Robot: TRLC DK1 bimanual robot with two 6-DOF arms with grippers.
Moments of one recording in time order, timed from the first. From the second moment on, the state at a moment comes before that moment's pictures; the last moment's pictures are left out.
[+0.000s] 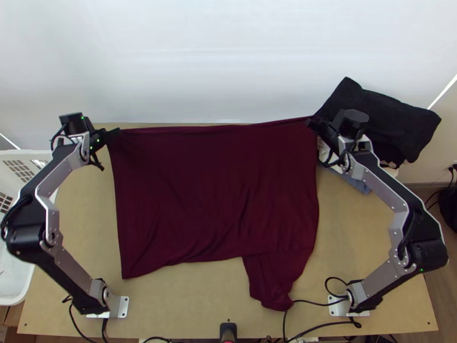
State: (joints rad) left arm 0.19 1.86 1.41 -0.11 0.02 -0.26; right arm 0.12 1.73 1.25 0.17 -0.04 0.46
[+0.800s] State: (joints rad) left arm 0.14 1.38 1.43 -0.49 0.03 -0.21; right arm 0.18 1.10 1.09 -0.30 -0.02 0.56
